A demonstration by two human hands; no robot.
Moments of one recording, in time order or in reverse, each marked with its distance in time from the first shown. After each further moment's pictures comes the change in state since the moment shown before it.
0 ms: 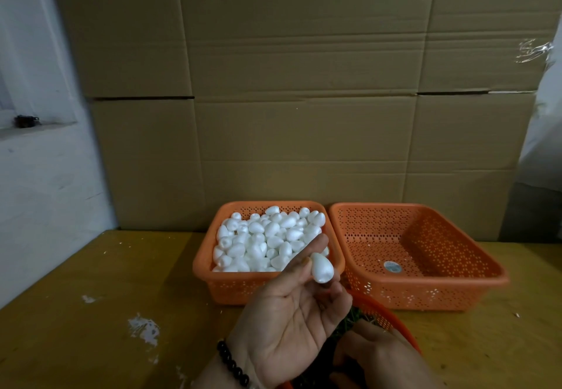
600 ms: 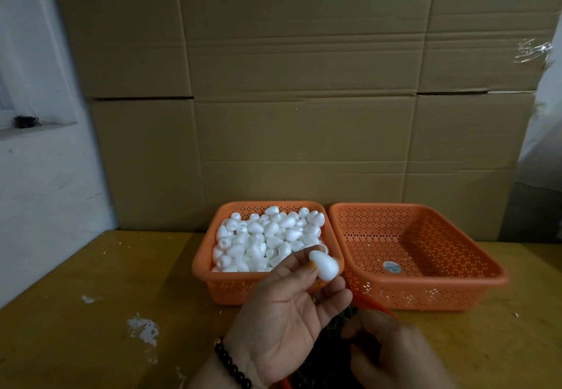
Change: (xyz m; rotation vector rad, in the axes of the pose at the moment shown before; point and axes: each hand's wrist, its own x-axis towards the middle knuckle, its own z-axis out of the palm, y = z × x) left_hand 0.001 -0.001 0.000 0.163 0.025 0.147; right_hand -0.003 0.006 -0.011 0.275 0.182 0.159
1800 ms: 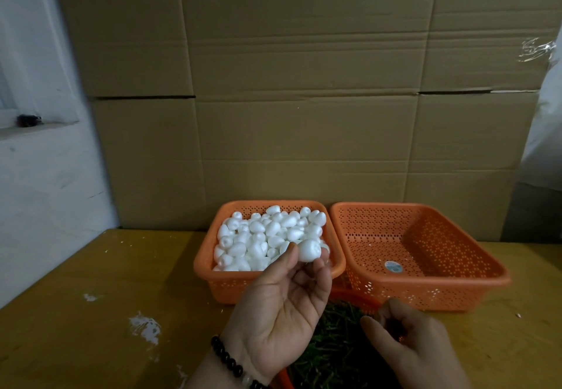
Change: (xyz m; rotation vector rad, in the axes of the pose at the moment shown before) left_hand 0.002 0.008 0.000 -0.254 0.136 -0.071; right_hand -0.002 0.019 -0.001 0.241 0.200 0.157
